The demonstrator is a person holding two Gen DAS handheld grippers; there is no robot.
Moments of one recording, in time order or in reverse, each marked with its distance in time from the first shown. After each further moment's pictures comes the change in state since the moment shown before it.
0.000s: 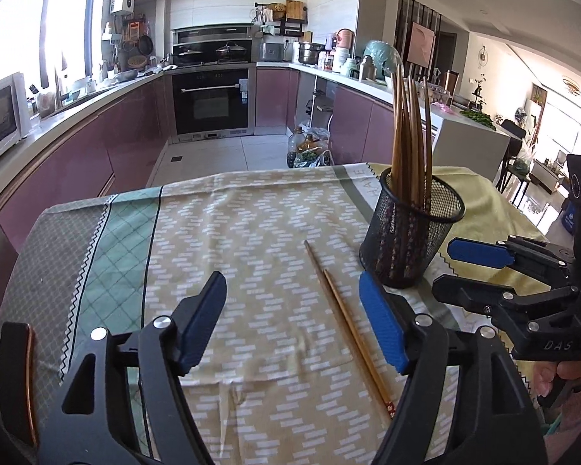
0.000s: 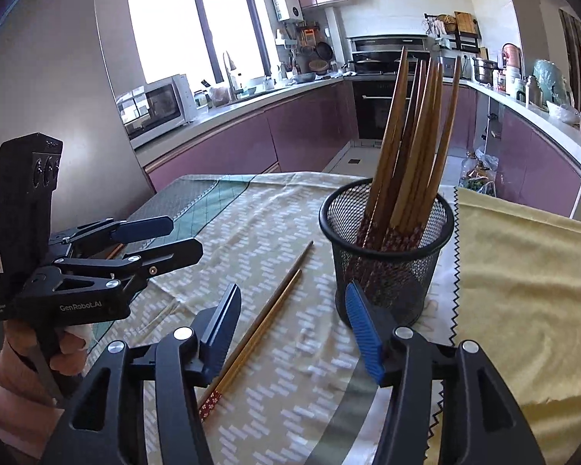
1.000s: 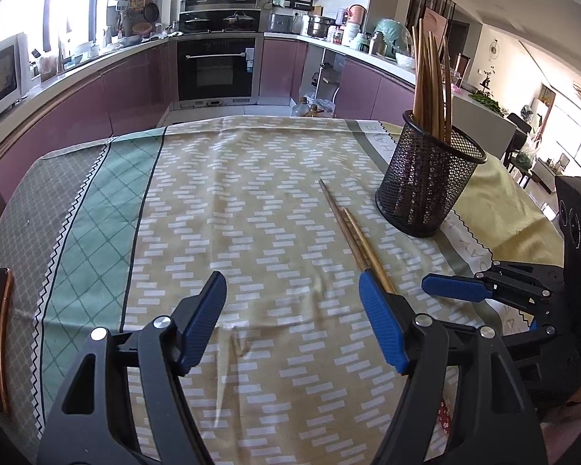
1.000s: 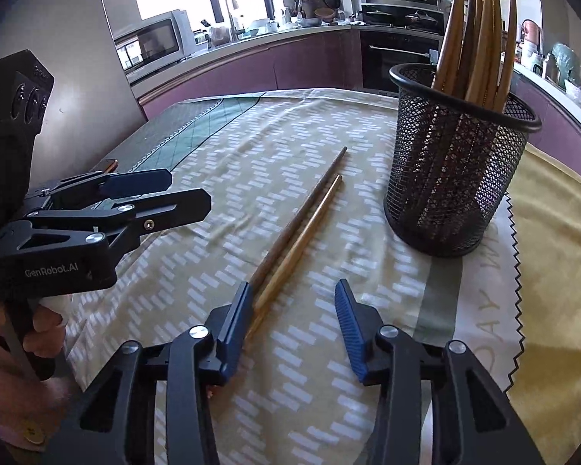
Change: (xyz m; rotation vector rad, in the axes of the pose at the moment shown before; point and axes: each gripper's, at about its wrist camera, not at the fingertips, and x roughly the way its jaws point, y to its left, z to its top) left arm 0.019 0.012 -0.042 -0.052 0.097 -0.013; right arm 0.040 0.032 -0.042 -0.040 0.205 -0.036
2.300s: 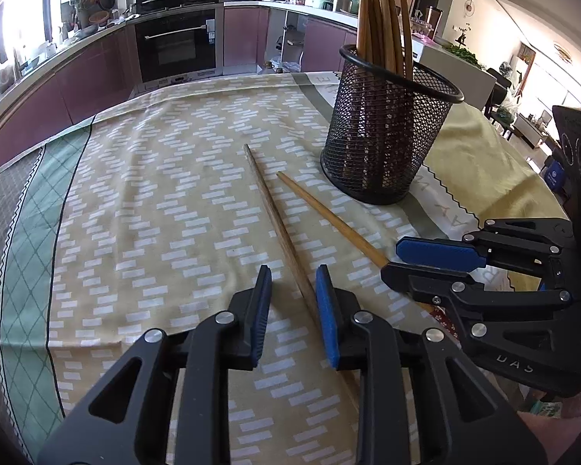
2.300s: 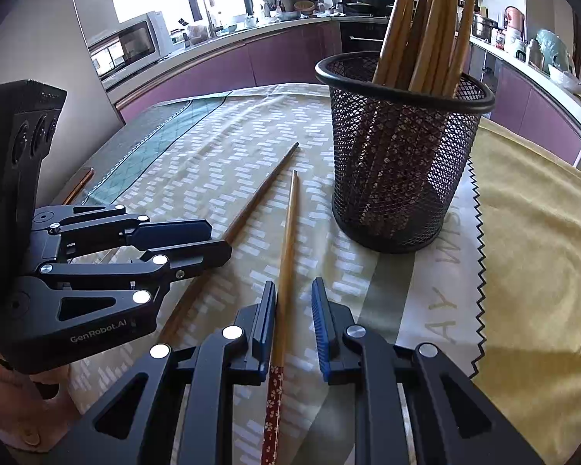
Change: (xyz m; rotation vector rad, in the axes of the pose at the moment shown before) left arm 0.055 -0.046 0.002 0.097 0.141 -0.072; right arm -0.001 -0.032 0.004 0.041 0.028 -0.044
